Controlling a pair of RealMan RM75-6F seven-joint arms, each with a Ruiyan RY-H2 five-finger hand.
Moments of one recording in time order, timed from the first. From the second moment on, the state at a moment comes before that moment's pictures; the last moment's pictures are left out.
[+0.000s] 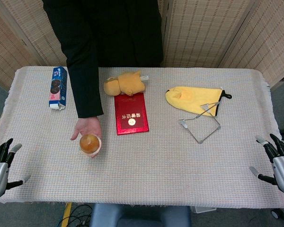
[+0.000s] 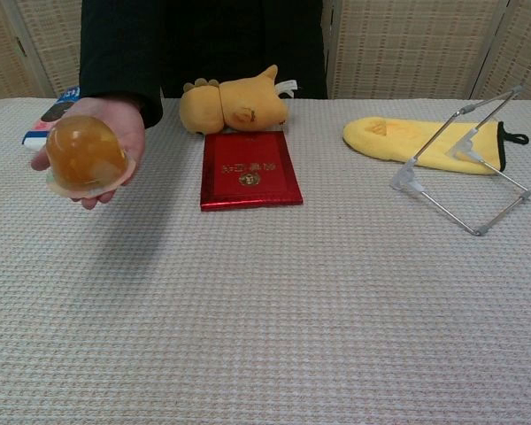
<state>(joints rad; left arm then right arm) -0.06 -1.08 -0.05 -1.73 1.47 1.51 0.14 0.04 -1.03 0.03 -1.58 -1.60 1.55 0.18</state>
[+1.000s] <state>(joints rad) -0.42 -1.00 -0.07 -1.68 1.81 1.25 -0.09 0.03 -1.00 0.04 -1.62 -1.61 1.60 0.14</state>
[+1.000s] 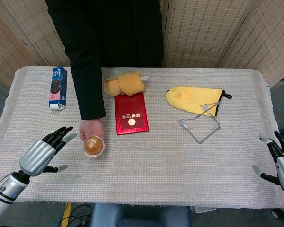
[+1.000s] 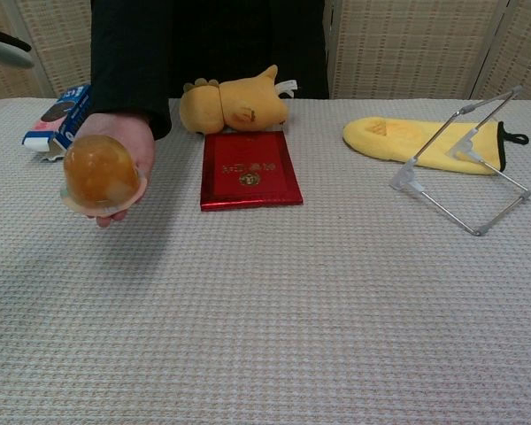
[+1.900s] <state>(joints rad) -0.67 -1.12 -0.11 -1.68 1.67 0.94 0.09 0.00 -1.01 0.04 -1.58 -1.59 1.60 0.19</state>
